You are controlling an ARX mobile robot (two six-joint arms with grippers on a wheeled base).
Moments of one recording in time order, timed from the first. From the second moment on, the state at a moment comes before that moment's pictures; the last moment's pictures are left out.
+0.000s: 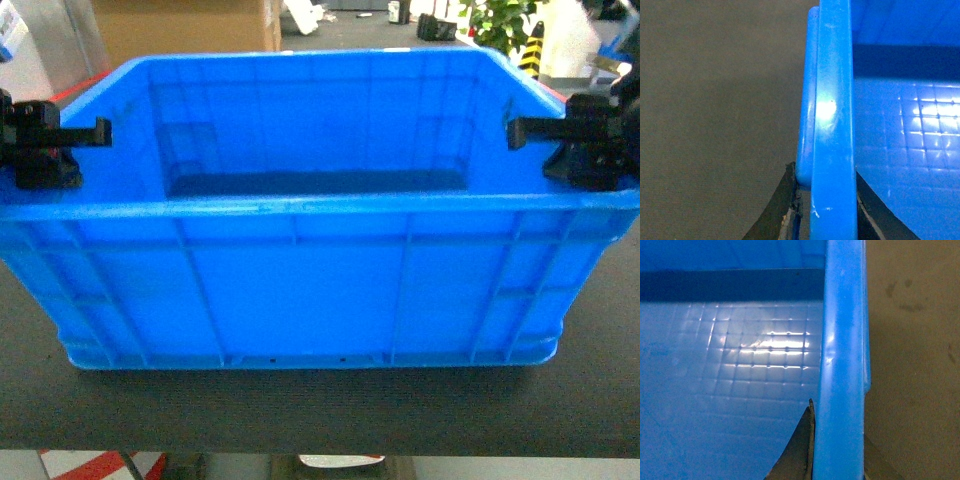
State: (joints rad) left arm -0.07 1.66 0.98 0.16 -0.10 -0.04; right arm 0.21 1.66 1.02 0.08 0.05 0.14
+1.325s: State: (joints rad) left arm -0.12 1.41 0.93 0.26 -0.16 -0.02; right arm 0.21 1.44 0.95 0.17 0.06 0.13
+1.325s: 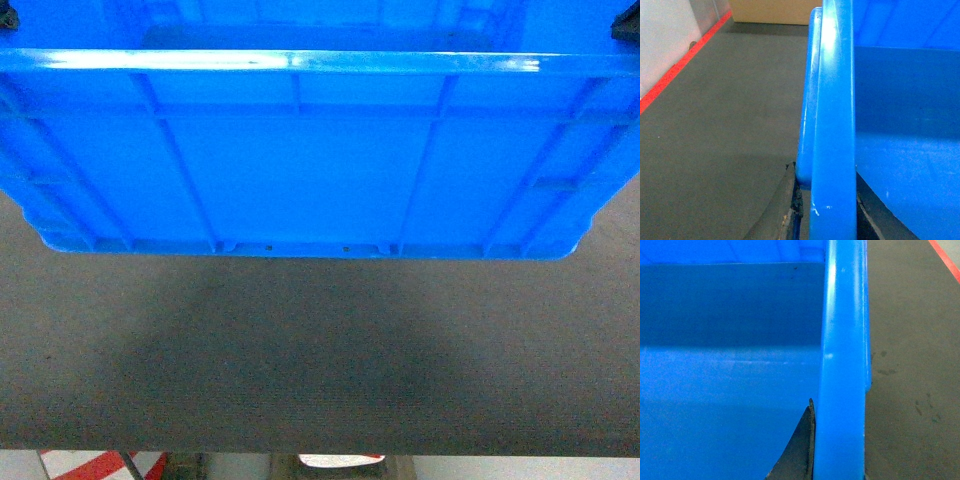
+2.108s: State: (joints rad) left arm -0.12 1.41 0.93 0.26 -0.16 -0.02; right arm 0.21 1.44 0.95 0.18 0.06 0.13
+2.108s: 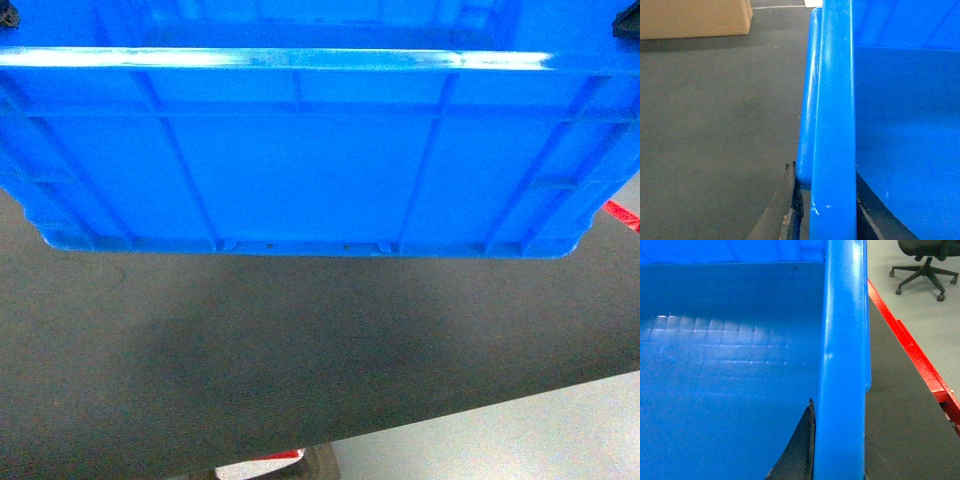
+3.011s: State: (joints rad) left arm -0.12 1.41 0.93 0.26 -0.16 -0.02; right arm 0.21 1.44 0.95 0.18 0.06 0.13
